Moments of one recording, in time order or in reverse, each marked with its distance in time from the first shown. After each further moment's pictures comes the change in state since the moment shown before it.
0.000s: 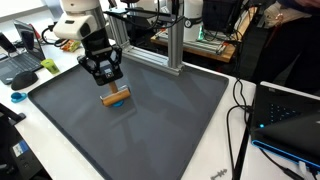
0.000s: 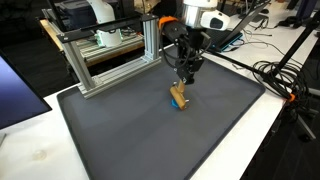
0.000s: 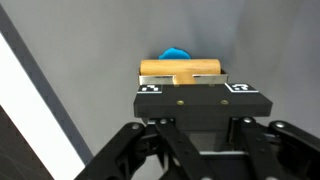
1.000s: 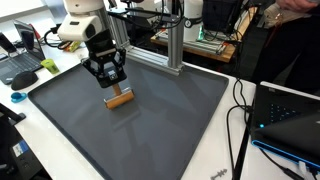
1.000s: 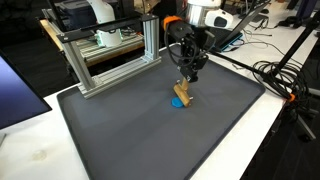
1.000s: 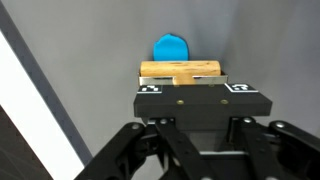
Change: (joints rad) arm -0.001 0.002 0.028 0.000 0.001 0.001 -0.002
